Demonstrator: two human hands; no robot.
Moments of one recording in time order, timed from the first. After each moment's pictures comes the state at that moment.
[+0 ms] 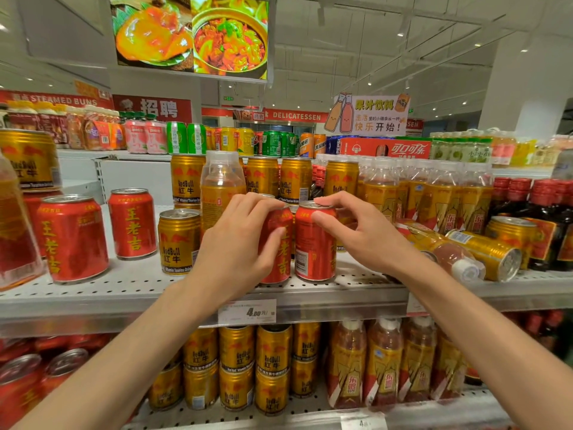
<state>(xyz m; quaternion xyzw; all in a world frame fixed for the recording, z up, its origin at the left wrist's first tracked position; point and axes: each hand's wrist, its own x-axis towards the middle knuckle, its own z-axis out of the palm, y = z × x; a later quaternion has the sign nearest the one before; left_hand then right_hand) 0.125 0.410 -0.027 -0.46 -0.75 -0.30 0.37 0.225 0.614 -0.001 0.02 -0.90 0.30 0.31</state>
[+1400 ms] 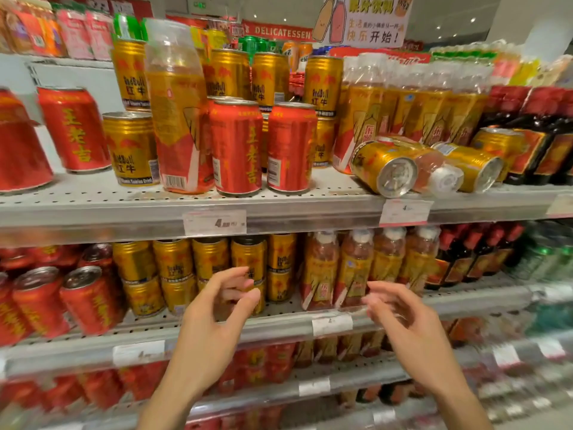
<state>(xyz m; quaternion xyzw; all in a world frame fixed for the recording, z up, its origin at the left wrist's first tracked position) 0.222 0.378 -0.202 -0.27 -0.72 -0.63 -0.03 0.381 0.605 -0.202 -0.27 -0.77 0.51 0.27</state>
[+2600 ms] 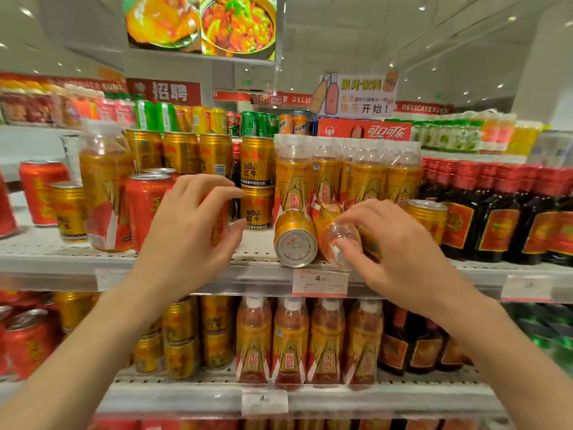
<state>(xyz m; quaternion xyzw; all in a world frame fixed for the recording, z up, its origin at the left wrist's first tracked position) 0.231 0.512 -0.032 -0.41 -0.77 -0.23 0.44 0.371 0.766 -0.028 0.08 -0.91 0.03 0.40</state>
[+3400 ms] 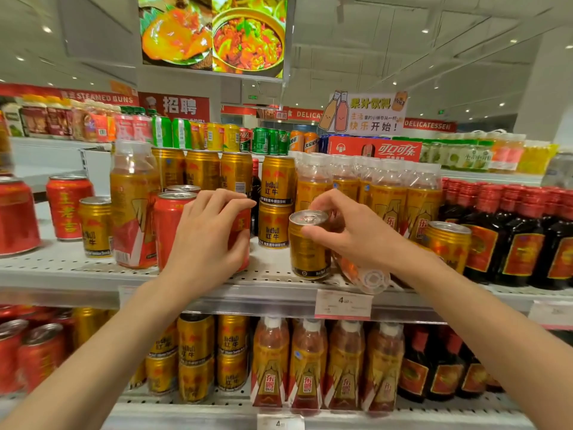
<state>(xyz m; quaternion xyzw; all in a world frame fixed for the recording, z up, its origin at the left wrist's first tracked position) 0.181 0.507 -0.033 -0.38 -0.80 -0.23 0.40 0.285 0.743 0.009 0.07 -0.94 0.20 0.25</state>
